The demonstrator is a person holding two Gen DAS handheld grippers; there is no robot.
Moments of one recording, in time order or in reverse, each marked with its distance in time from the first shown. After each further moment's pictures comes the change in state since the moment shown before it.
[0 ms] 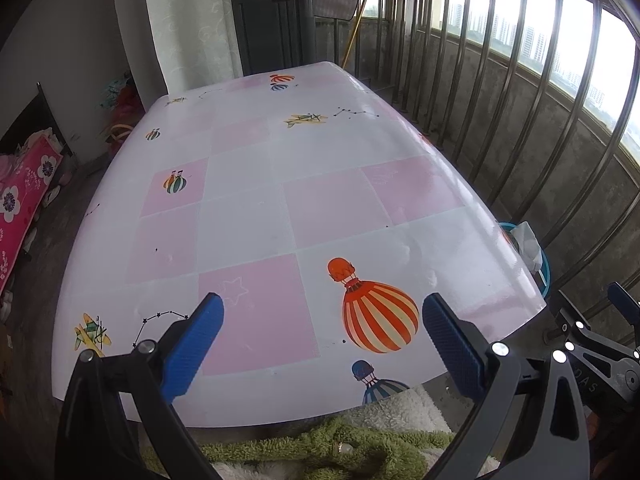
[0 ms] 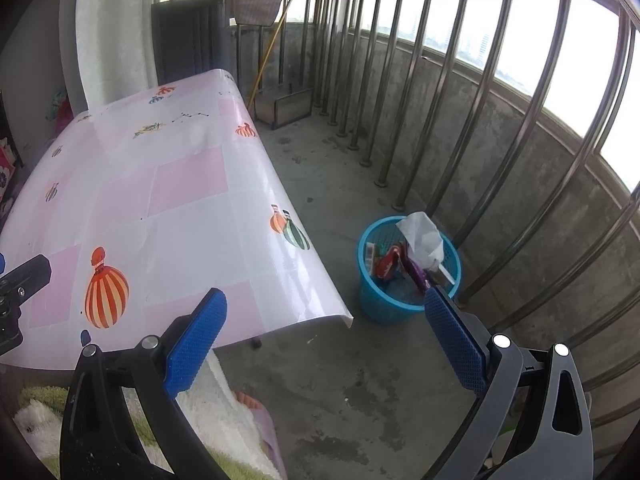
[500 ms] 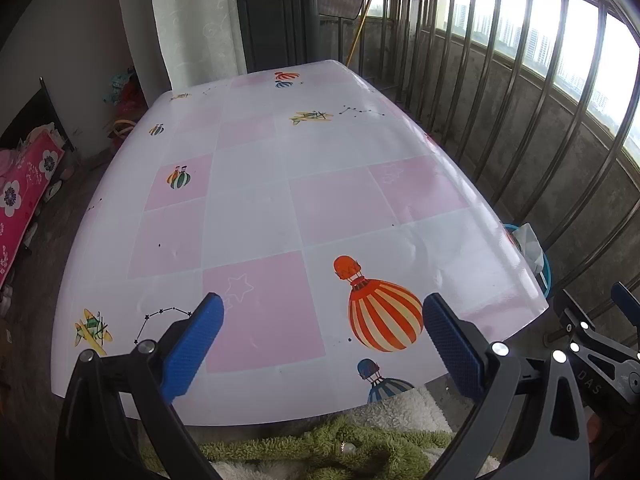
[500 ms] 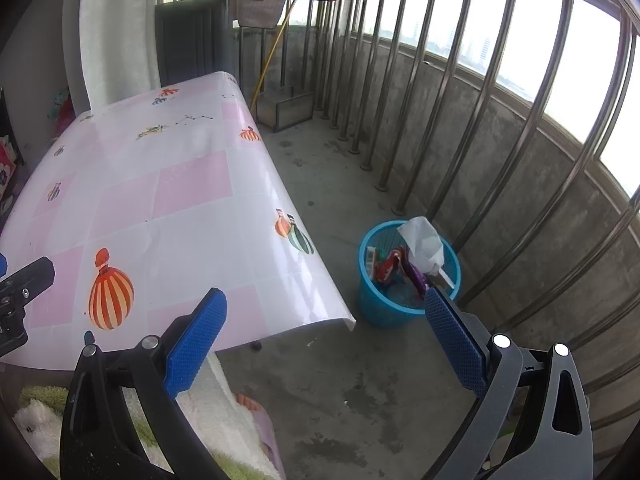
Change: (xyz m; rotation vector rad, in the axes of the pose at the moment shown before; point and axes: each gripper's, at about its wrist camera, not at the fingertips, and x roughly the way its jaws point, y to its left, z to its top) left arm -0.001 0.003 -0.002 -0.016 0.006 0.004; right arm -0.003 0.002 0.001 -0.011 -0.013 -0.002
